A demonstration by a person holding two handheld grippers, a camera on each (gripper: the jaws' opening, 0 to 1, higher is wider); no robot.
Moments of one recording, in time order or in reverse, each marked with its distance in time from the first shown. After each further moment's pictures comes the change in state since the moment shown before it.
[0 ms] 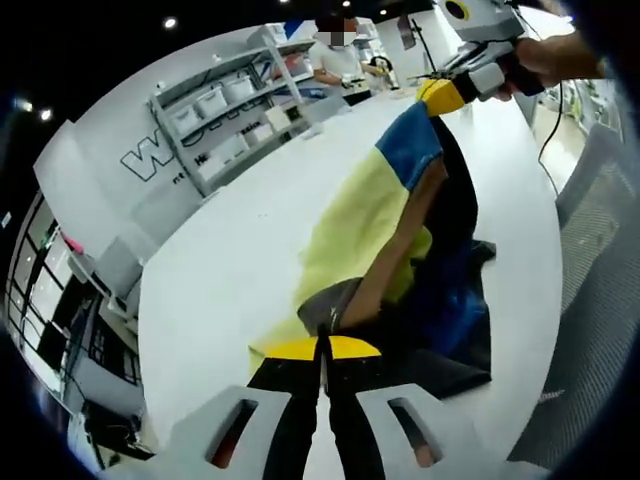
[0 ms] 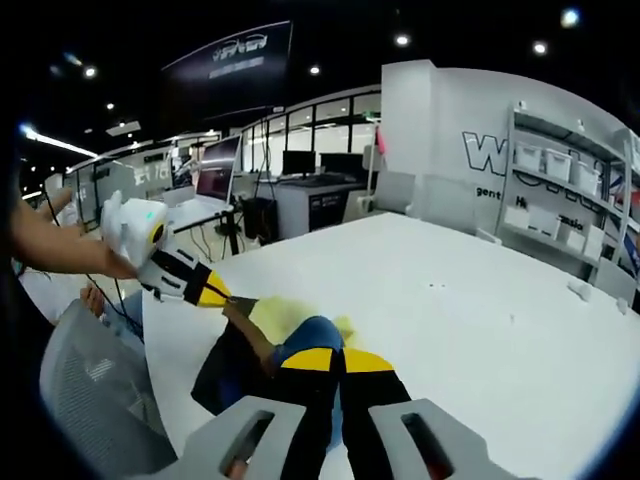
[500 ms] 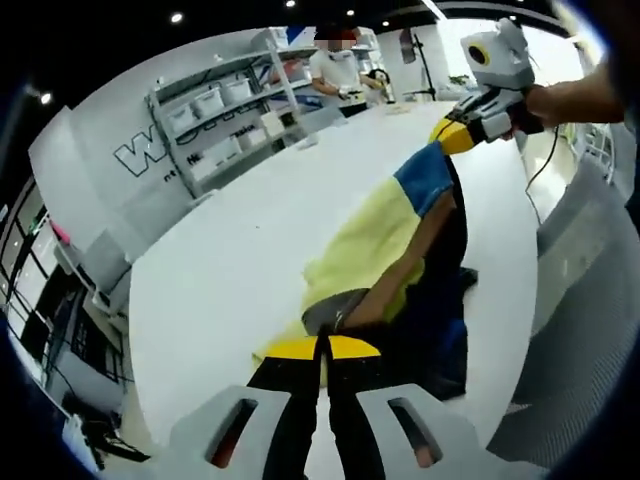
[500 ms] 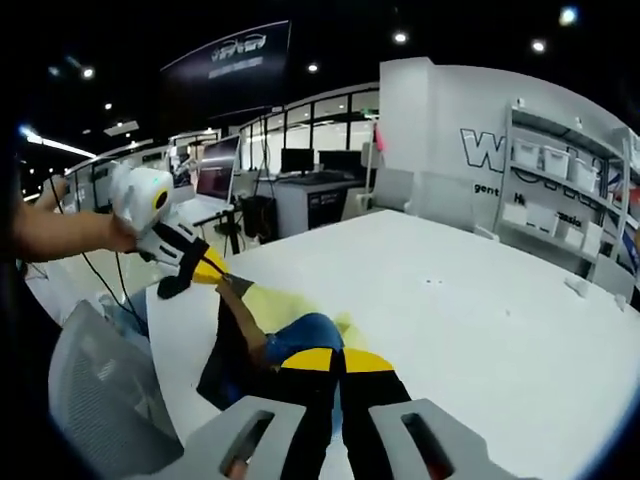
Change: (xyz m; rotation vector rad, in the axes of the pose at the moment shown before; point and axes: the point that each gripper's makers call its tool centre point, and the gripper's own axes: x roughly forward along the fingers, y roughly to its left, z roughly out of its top) left arm -0.027 0.007 0.029 -0.101 -0.049 -0.100; right arm -0.021 0.001 0.010 0.030 -0.016 0.007
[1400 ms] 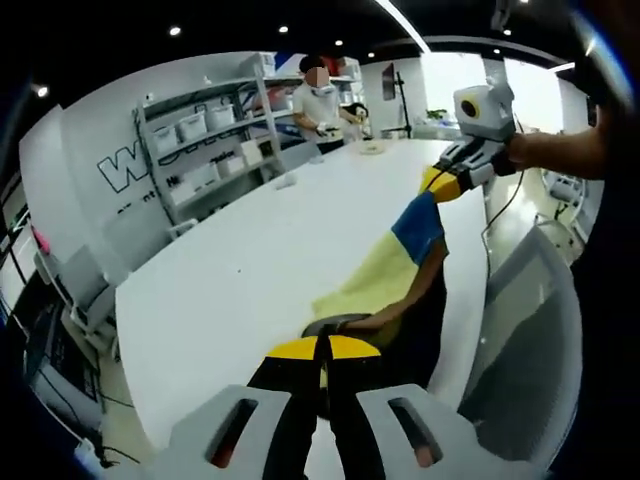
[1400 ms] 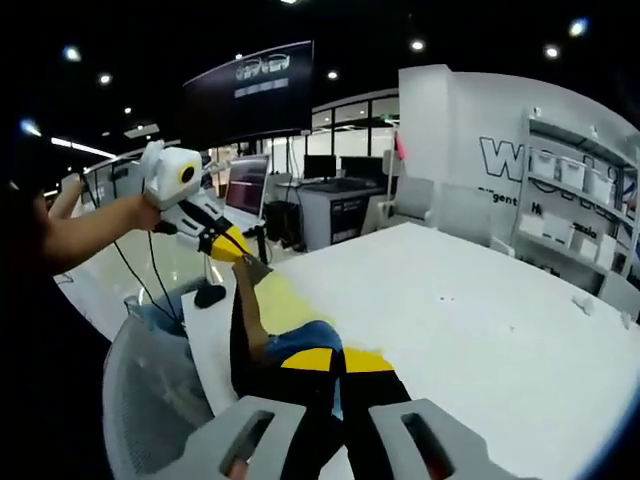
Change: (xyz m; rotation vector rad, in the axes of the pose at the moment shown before) left arm -0.067 -0.009 0.070 0.014 -0.110 -0.106; right arm -0.055 0.028 0.036 -0.053 0.016 0.087
